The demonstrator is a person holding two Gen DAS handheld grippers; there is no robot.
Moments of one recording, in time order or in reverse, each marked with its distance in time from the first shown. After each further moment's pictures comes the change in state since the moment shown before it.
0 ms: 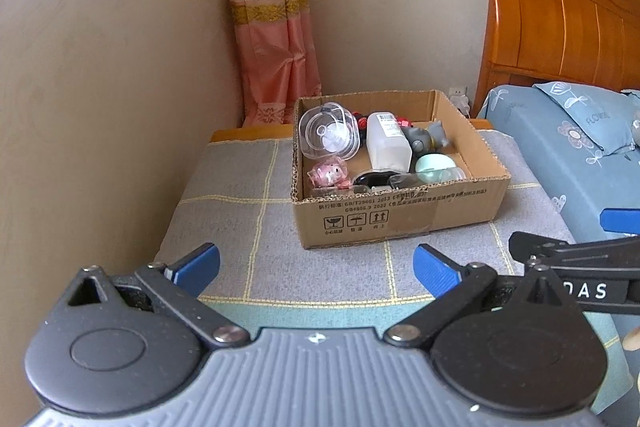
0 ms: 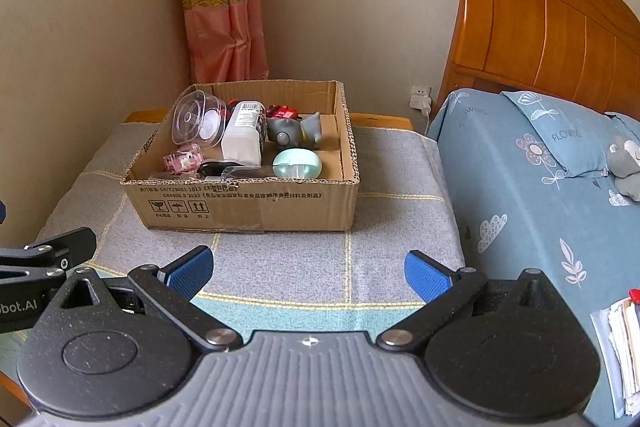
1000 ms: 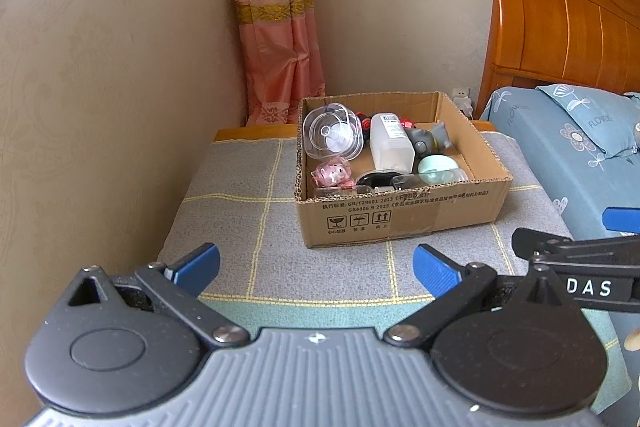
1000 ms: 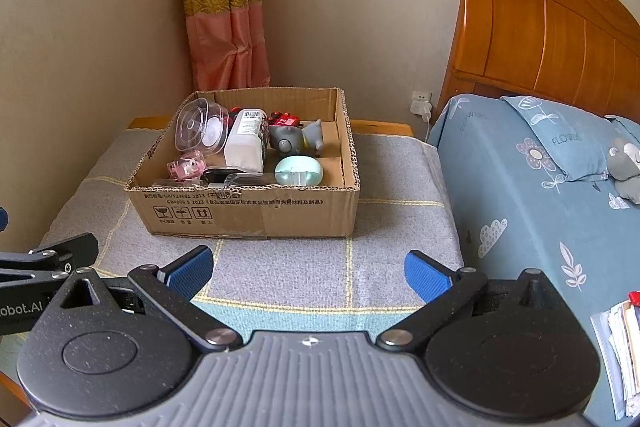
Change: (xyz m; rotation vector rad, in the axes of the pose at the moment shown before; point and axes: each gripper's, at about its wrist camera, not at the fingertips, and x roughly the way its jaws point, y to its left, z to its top) left arm -0.002 0.001 0.001 -0.011 0.000 0.009; right arm -0.005 0.000 0.002 0.005 -0.015 0.003
